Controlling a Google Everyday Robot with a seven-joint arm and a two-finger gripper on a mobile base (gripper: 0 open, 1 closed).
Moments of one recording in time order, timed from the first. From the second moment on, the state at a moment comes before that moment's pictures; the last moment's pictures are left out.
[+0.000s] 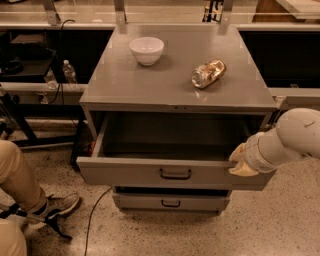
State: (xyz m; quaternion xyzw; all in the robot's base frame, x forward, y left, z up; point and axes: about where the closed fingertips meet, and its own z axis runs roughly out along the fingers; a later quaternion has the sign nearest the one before) arm 0.507 -0.233 0.694 -0.64 0.73 -0.03 0.22
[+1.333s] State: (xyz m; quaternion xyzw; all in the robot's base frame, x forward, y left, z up) arm 0.458 -0.240 0.680 -0.64 0.74 -0.02 0.20
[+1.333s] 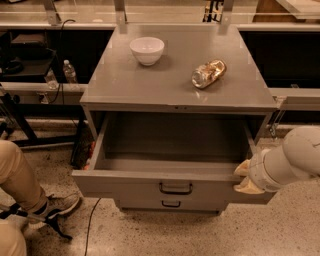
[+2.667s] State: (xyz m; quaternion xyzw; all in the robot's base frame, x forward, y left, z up) arm 0.426 -0.243 0.680 -0.64 0.74 -0.02 0.18
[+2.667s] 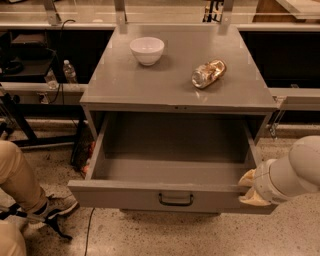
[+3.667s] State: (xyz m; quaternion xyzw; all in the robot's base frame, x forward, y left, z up) arm 0.433 -0.273 0.706 -0.63 0.75 -0.05 0.20
